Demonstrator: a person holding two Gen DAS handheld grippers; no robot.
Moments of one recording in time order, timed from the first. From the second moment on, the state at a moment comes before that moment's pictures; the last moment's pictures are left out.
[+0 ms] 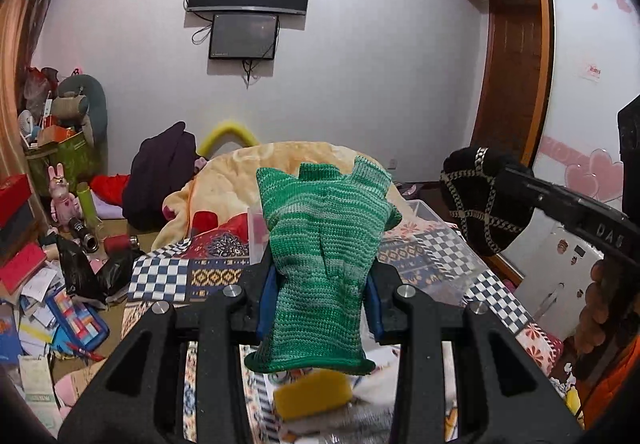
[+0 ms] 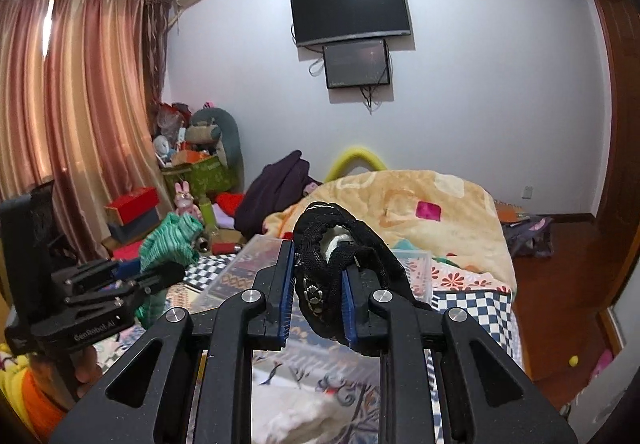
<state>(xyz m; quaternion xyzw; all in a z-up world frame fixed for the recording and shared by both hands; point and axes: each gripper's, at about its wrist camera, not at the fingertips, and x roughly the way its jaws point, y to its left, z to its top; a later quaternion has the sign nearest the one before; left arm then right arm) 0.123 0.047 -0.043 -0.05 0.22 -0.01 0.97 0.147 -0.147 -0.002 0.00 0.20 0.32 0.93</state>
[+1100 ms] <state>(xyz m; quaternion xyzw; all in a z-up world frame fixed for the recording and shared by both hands) 0.237 0.038 -0.106 -0.04 0.39 -0.03 0.92 0.219 -0.099 -0.064 -0.12 0.38 0.33 0.86</state>
